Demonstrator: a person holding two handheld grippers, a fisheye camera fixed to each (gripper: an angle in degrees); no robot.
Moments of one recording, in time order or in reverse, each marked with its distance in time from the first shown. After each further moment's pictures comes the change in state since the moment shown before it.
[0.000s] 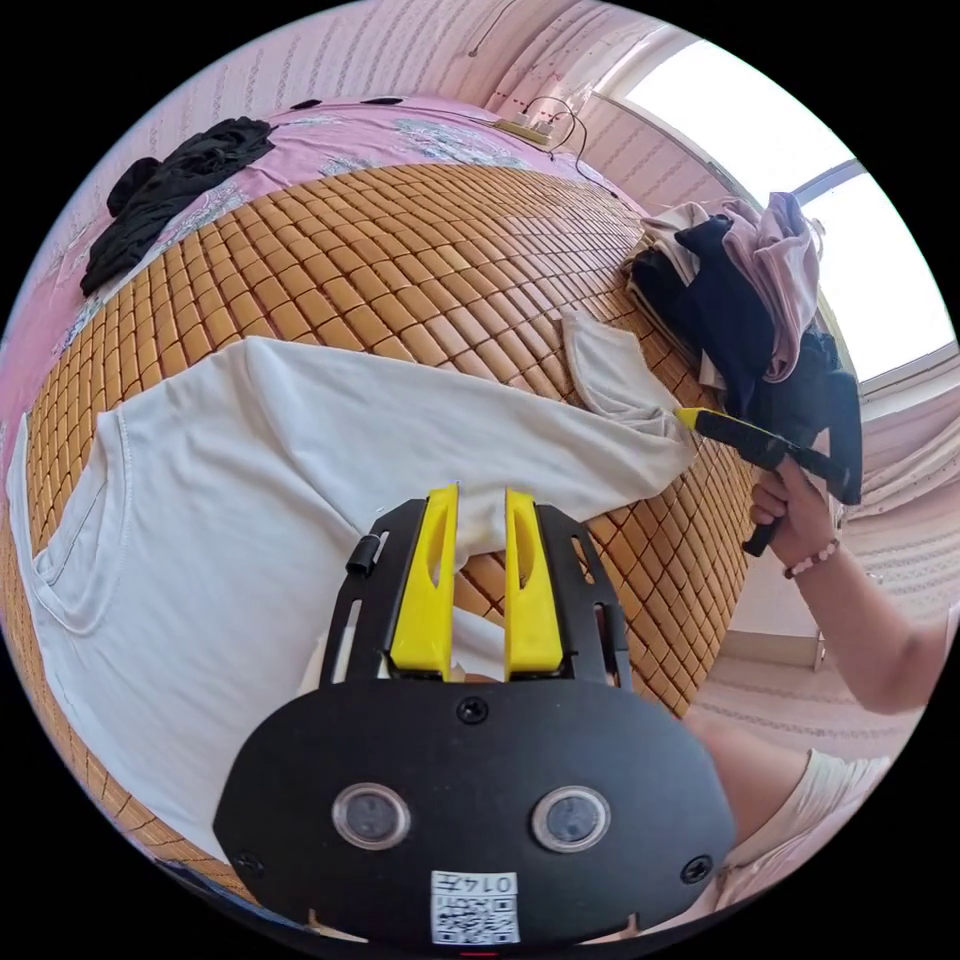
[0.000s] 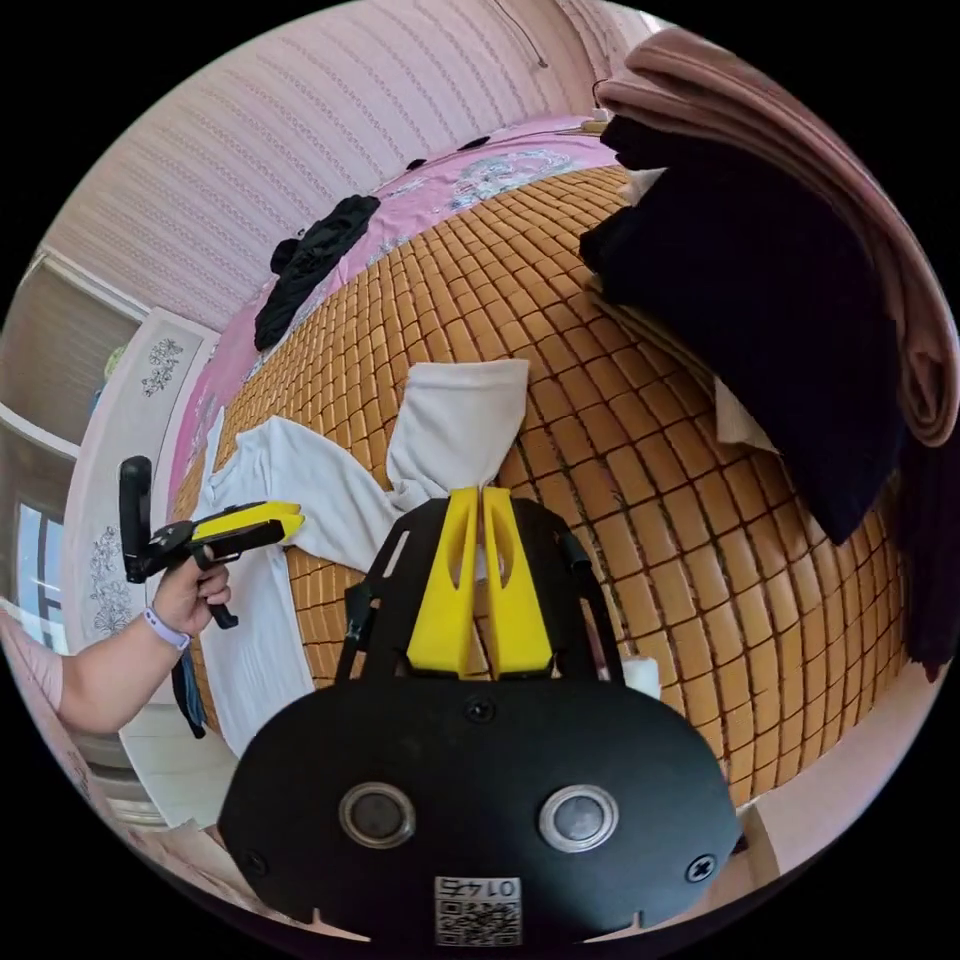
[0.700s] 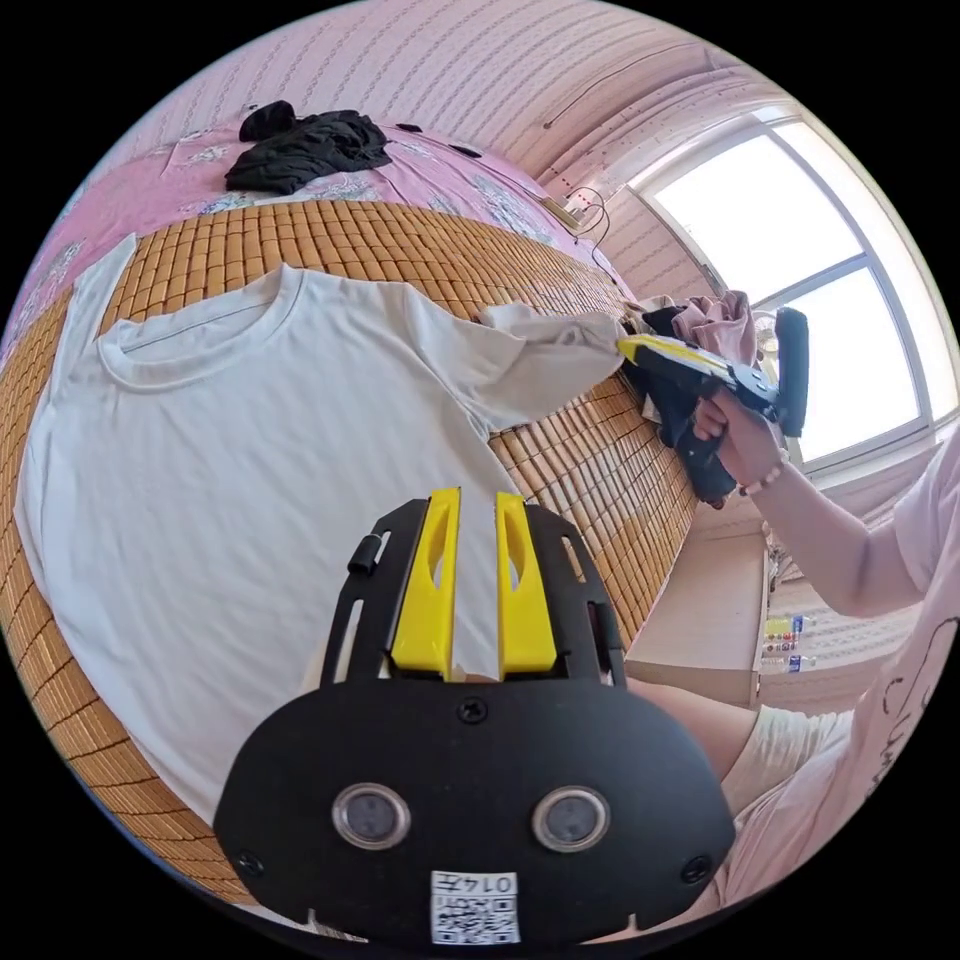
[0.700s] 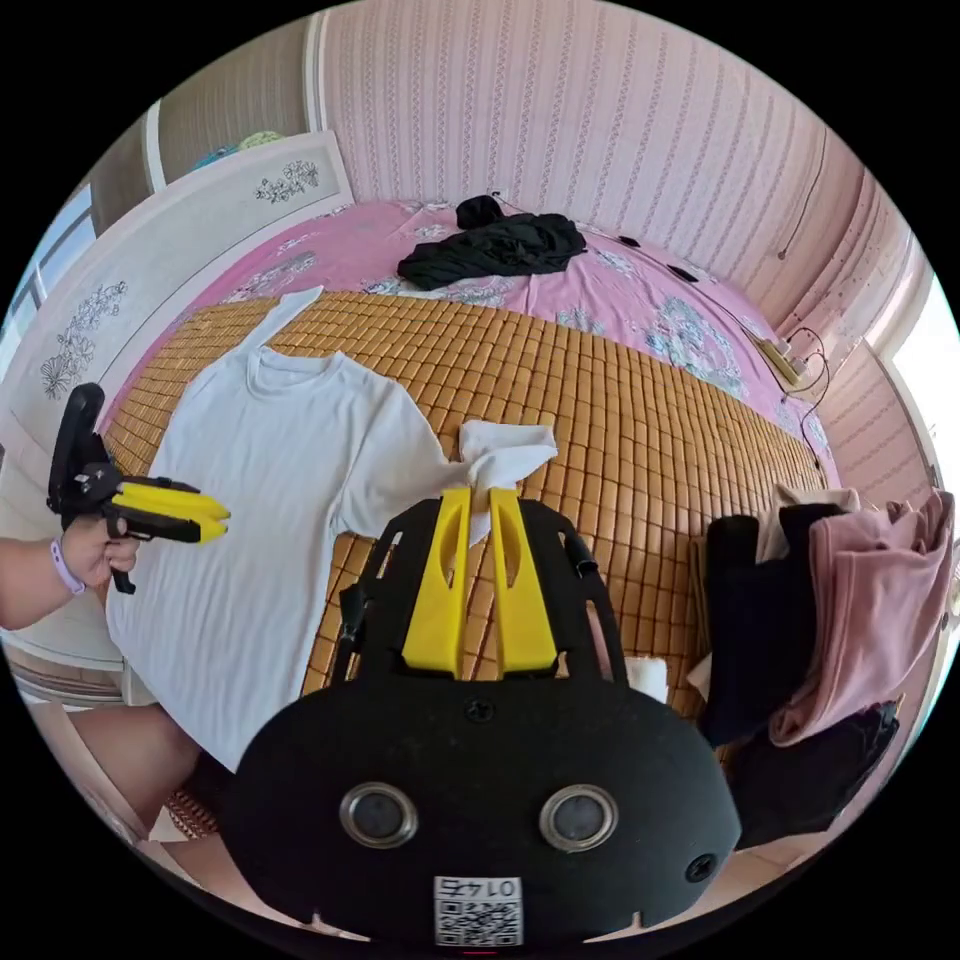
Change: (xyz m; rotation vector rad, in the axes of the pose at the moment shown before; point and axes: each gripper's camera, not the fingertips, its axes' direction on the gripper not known) left arm -0.048 0.188 -0.169 0.180 0.152 -0.191; right arm -0.159 -0.013 0.095 -0.024 0.281 -0.640
